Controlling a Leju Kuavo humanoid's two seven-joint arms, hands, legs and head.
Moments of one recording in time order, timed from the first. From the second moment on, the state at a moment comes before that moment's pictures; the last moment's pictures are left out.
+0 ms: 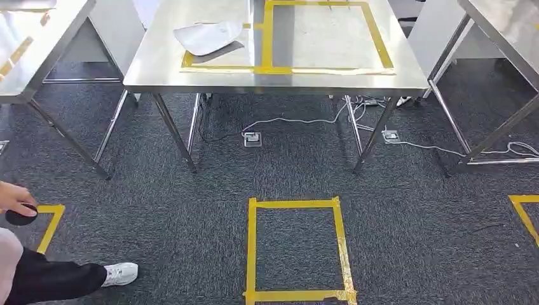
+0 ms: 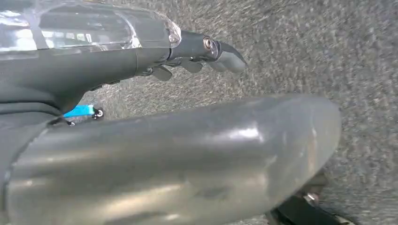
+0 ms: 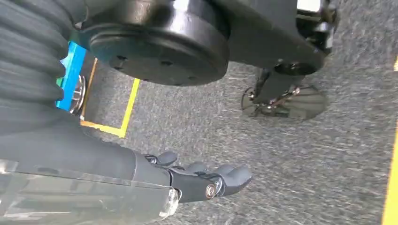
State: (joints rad) left arm -0.18 -0.02 1.17 -0.09 -1.57 -0.05 -0.14; right arm -0.13 -0.01 1.00 -0.22 -0.84 -0.23 0.09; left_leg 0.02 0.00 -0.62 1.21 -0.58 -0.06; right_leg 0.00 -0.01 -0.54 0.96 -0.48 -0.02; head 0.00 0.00
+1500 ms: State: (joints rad) left arm -0.17 -0.04 1.17 -0.09 -1.57 -0.06 -0.14; right arm -0.12 -0.02 1.00 -0.21 -0.87 -0.26 0.01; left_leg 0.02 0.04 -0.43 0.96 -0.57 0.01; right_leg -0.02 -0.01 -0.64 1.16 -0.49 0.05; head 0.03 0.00
